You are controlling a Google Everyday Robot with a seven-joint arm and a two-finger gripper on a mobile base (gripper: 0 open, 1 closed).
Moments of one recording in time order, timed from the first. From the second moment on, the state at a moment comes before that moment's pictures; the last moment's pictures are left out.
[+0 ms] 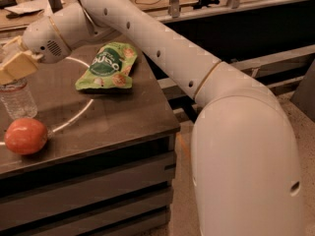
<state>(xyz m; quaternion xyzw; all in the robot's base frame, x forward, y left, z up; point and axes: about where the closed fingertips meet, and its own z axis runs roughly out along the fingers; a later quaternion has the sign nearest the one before) 0.514 0.329 0.972 -0.68 0.42 0.51 0.32</state>
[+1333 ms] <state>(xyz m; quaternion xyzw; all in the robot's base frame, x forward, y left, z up) 0.511 0.331 0.949 -0.70 0.43 0.50 0.28</state>
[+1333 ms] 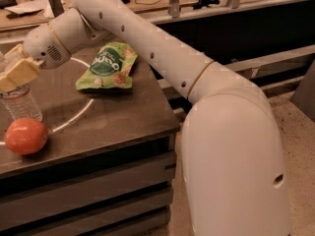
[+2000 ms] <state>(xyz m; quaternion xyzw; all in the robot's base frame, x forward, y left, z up) 0.509 0.334 0.951 -0.71 0.41 0.50 0.28</state>
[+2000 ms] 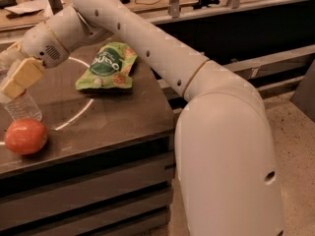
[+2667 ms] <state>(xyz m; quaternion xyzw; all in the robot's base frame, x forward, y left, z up) 0.512 0.314 0.958 -0.71 0.40 0.49 0.30</state>
